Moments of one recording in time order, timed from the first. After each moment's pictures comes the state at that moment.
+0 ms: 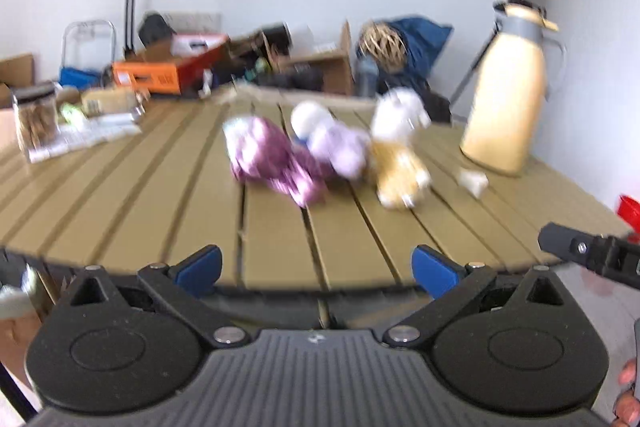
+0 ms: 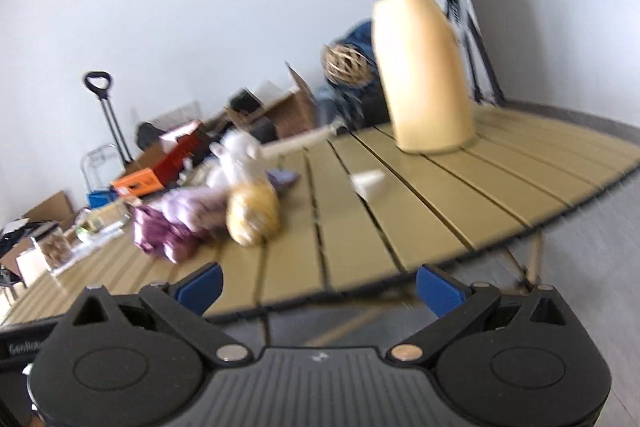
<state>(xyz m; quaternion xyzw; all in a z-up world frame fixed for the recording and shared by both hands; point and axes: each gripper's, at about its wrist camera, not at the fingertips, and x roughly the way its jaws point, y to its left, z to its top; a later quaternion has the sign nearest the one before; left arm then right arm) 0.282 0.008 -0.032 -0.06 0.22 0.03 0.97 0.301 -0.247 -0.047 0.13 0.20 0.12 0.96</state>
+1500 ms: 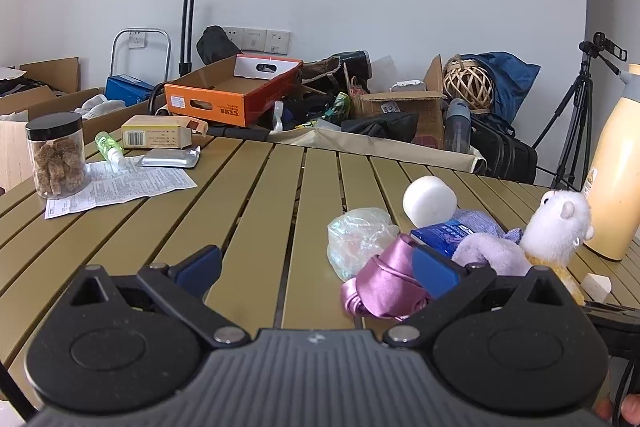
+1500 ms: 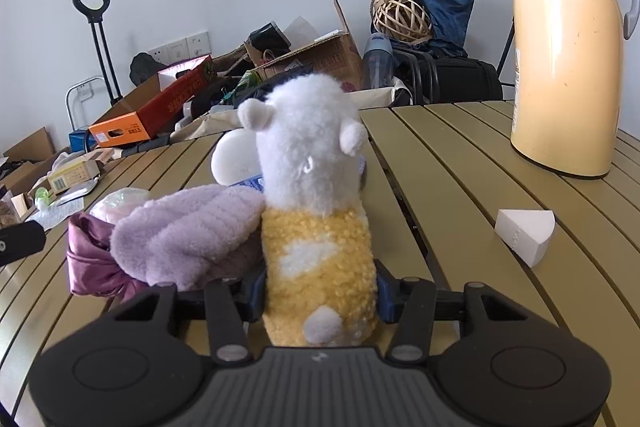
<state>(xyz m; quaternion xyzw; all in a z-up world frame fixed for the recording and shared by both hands) 0.403 0.103 -0.018 -0.08 0.20 0.12 0.97 0.481 -0.124 -0.067 0.05 0.28 0.12 0.95</state>
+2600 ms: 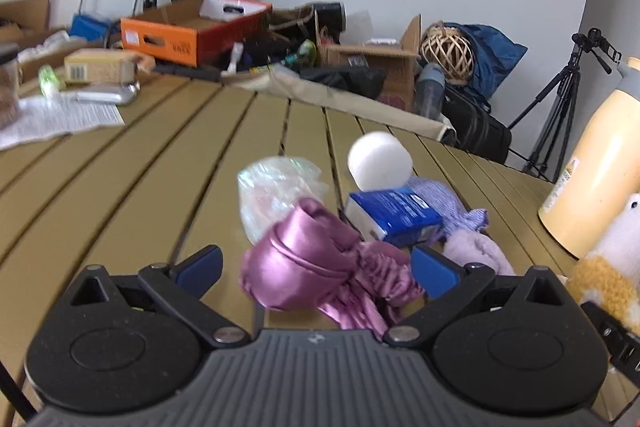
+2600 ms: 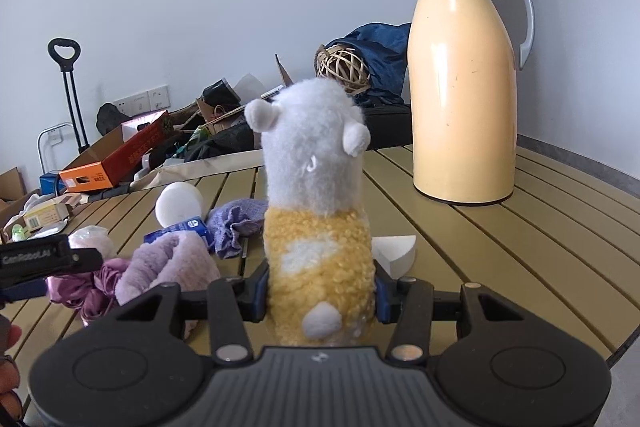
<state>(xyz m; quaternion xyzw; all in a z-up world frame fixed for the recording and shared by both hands) 0.455 0.077 -0.043 -0.15 0.26 0.07 0.95 0.432 -0.193 -0.051 0.06 0.21 0.06 0.97</state>
